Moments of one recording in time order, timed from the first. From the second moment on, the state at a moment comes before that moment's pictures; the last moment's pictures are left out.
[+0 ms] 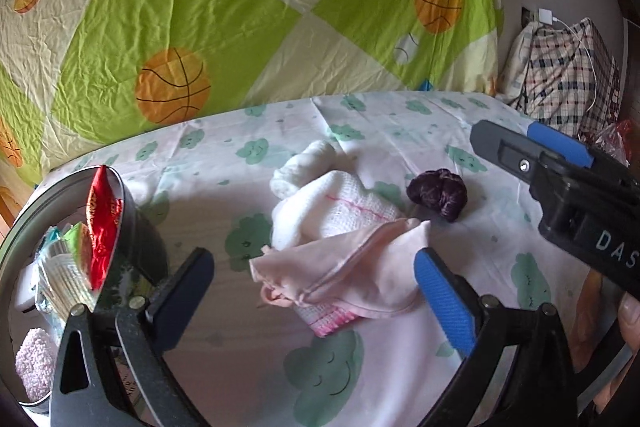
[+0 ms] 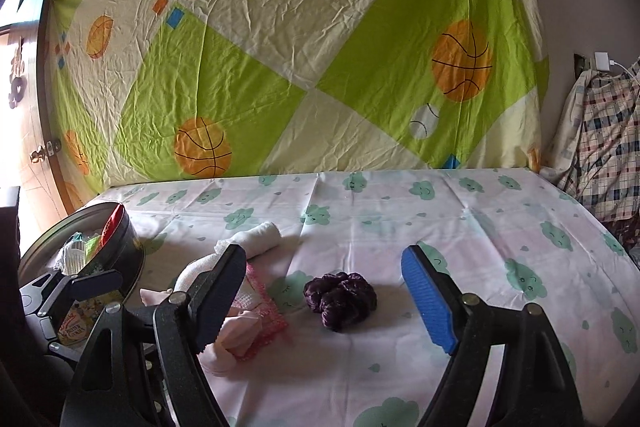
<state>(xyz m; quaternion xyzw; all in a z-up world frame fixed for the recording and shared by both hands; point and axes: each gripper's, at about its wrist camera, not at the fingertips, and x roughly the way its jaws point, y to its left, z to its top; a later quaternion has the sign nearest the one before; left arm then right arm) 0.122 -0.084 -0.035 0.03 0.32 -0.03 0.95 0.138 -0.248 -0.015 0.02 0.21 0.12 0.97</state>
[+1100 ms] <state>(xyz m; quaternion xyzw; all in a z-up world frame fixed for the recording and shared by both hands) 0.106 -0.065 -0.027 -0.02 0.26 -0.06 0.96 0.146 -0.249 -0.023 0.02 0.23 0.10 0.97</state>
